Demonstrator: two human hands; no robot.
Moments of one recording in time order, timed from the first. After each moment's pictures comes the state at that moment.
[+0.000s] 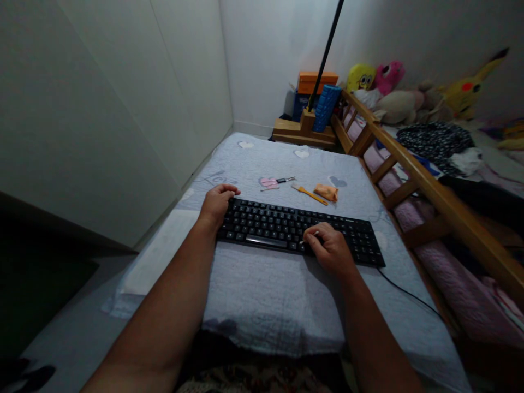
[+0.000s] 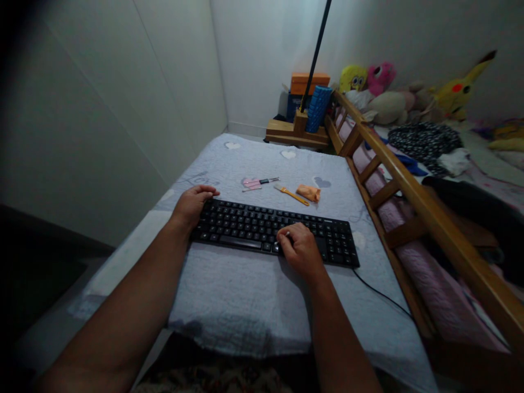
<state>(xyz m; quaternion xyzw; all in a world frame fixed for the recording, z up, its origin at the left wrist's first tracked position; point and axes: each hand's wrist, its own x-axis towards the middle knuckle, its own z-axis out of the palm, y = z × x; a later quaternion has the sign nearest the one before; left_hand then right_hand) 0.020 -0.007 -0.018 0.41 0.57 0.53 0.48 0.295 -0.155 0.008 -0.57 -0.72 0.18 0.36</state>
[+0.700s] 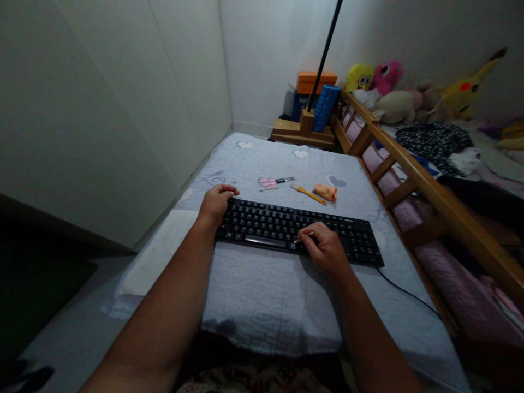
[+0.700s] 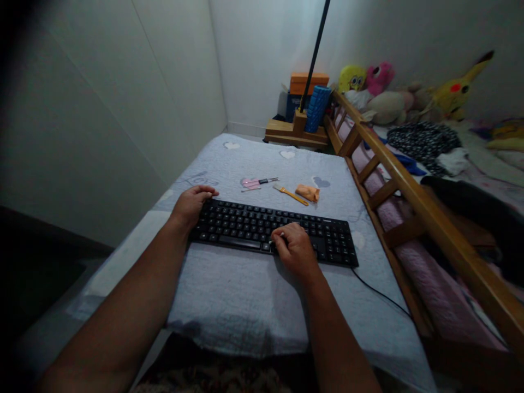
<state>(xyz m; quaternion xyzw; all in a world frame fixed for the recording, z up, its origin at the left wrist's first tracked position) 0.020 -0.008 -0.018 0.42 0.57 0.53 0.47 0.288 -0.154 0.005 -0.55 -0.73 0.18 0.37</state>
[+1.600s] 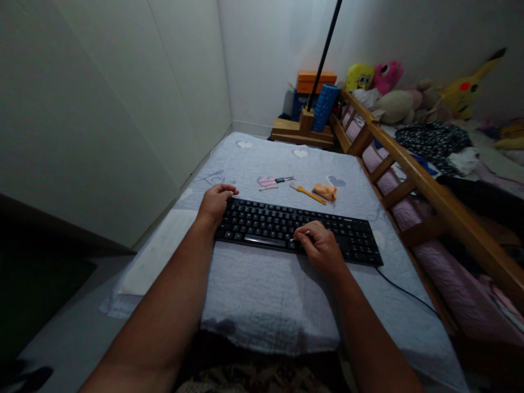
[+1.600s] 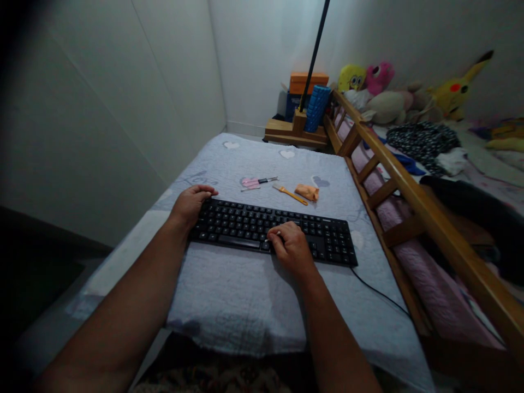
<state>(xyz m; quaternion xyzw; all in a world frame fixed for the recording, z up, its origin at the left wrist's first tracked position) 0.021 -0.008 -0.017 0.41 0.57 0.53 0.47 0.283 -0.150 0.003 -0.54 -0.73 0.18 0.37</state>
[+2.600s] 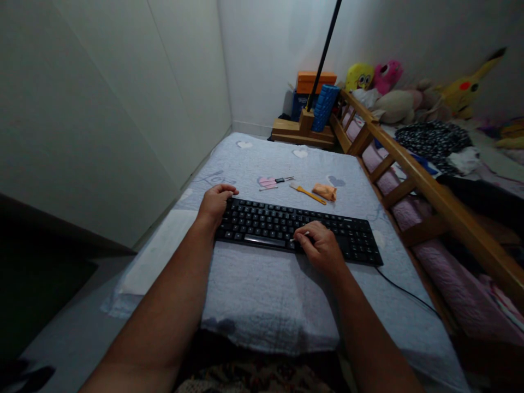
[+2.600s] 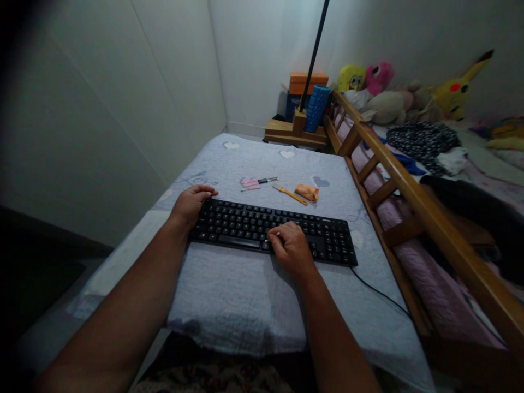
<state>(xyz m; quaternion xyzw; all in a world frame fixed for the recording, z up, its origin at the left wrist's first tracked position) 0.020 -0.008 -0.017 0.41 0.58 0.52 0.47 0.283 -0.151 0.003 -0.55 -0.73 0.17 0.36</state>
